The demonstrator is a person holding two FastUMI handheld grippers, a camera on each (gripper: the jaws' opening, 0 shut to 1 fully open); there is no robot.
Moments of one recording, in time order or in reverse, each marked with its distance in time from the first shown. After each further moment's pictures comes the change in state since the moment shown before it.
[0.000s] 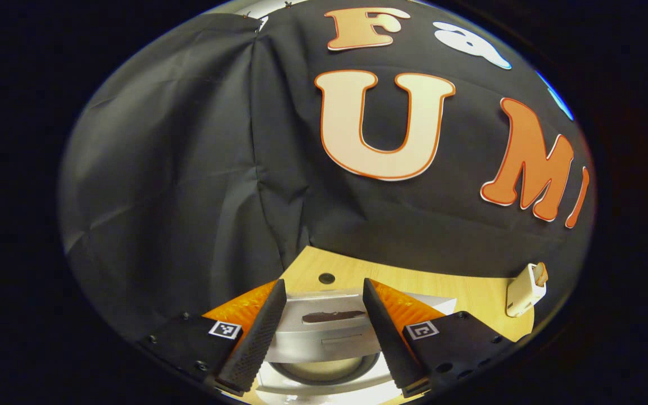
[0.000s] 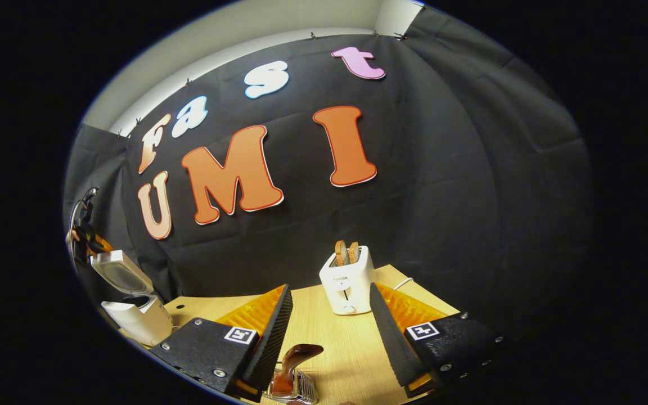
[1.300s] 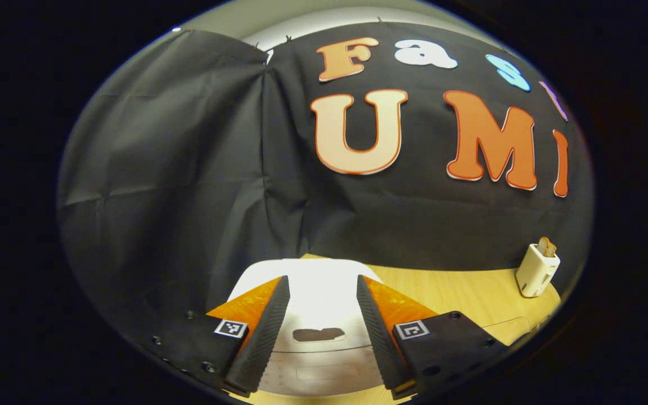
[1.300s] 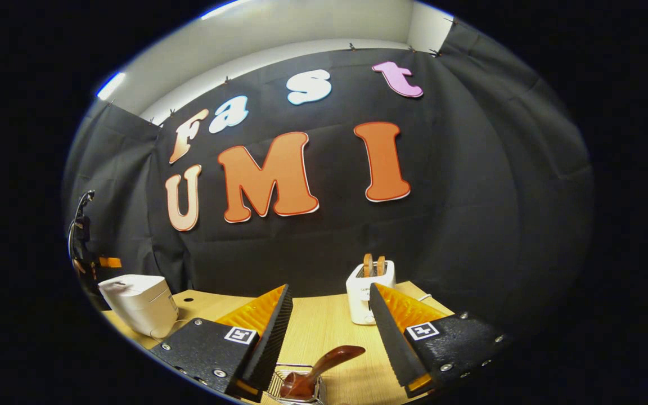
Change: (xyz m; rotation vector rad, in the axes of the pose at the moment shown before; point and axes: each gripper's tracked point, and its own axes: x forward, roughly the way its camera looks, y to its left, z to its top) left arm -0.055 -0.033 -0.082 0.050 -0.386 0.023; right arm -0.008 0.060 0.010 -0.148 -0.088 0.126
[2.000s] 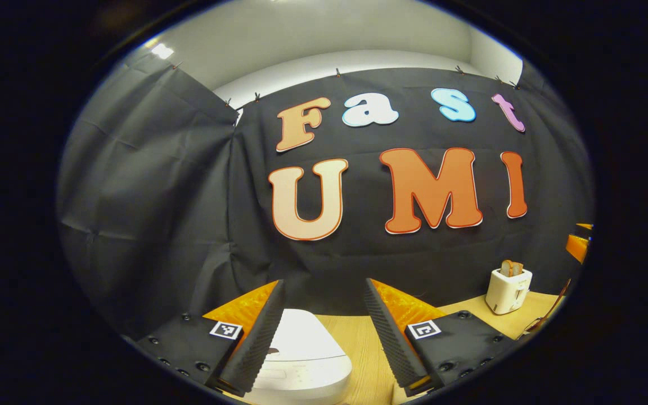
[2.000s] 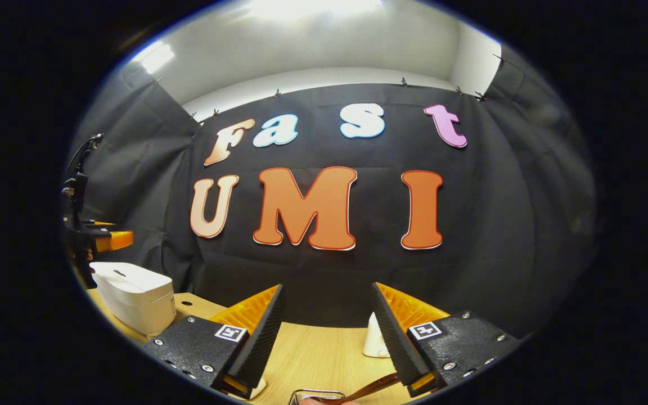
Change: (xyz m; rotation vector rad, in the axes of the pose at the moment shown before) left arm -0.071 -0.091 0.044 0.036 -0.305 -0.166; right arm 0.009 0.077 0.039 -0.187 -0.190 0.075
